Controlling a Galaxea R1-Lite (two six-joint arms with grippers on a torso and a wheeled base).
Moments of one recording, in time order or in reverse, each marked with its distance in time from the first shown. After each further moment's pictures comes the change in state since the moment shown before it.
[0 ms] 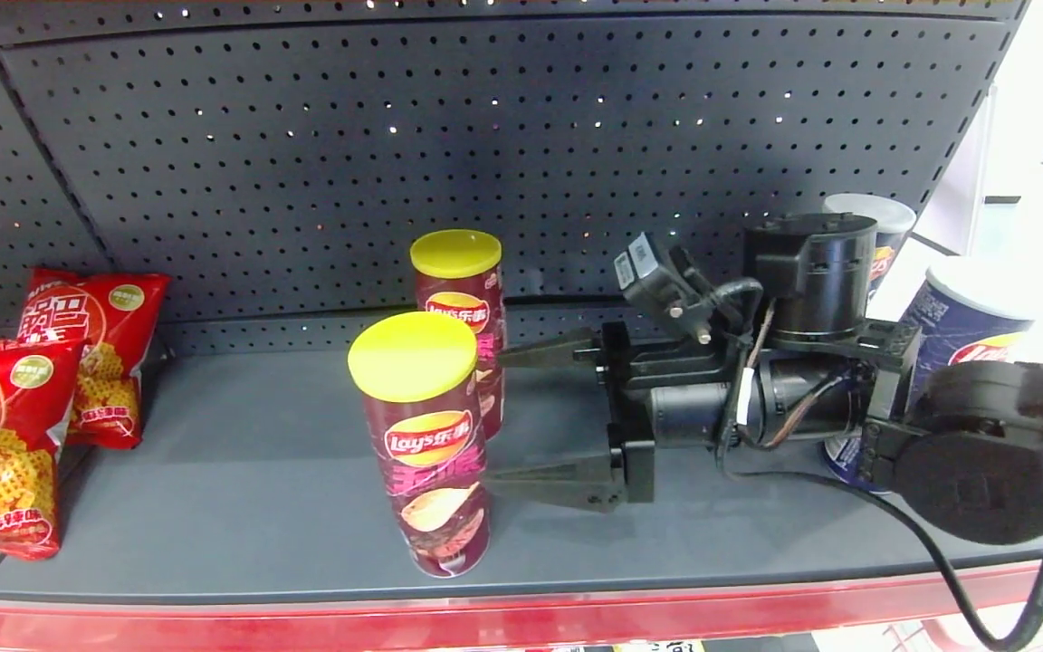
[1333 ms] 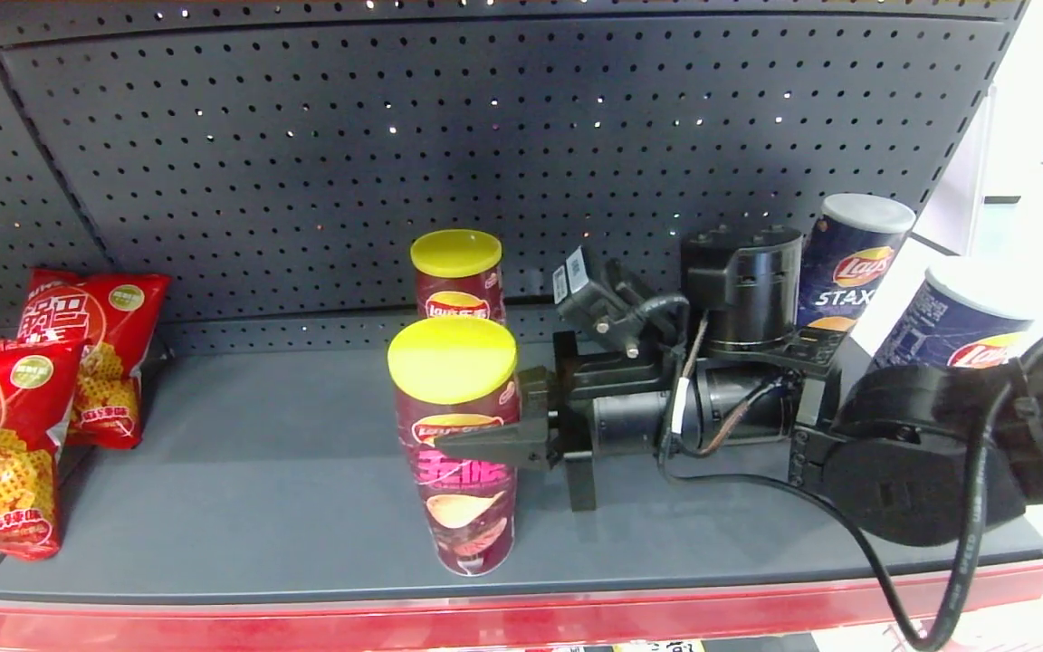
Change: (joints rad) left arm 0.000 0.000 -0.001 0.000 0.000 0.000; right arm 0.050 0.079 -0.073 -0.009 -0.026 0.002
